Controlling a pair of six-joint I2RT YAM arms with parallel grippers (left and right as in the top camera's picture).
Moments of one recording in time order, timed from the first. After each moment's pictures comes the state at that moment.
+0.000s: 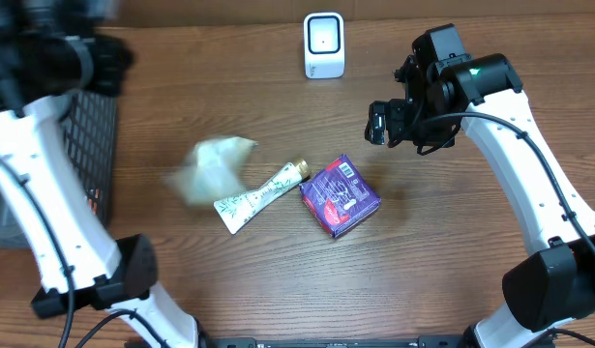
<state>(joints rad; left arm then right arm) 0.18 1.93 2.67 -1.68 0.36 0.41 0.28 1.79 1.72 -1.24 -0.26 0.25</state>
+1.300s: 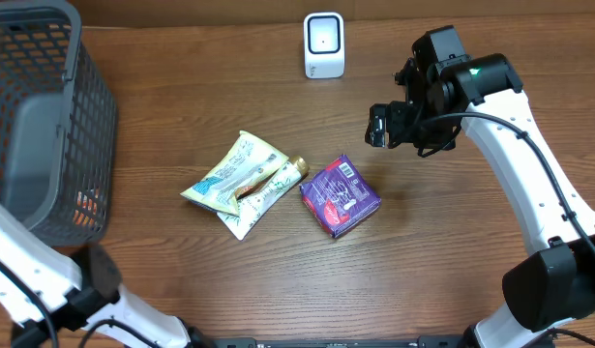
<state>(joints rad) 0.64 1.94 2.81 -1.48 0.07 -0.31 0.28 1.79 1.72 -1.27 -0.26 0.25</state>
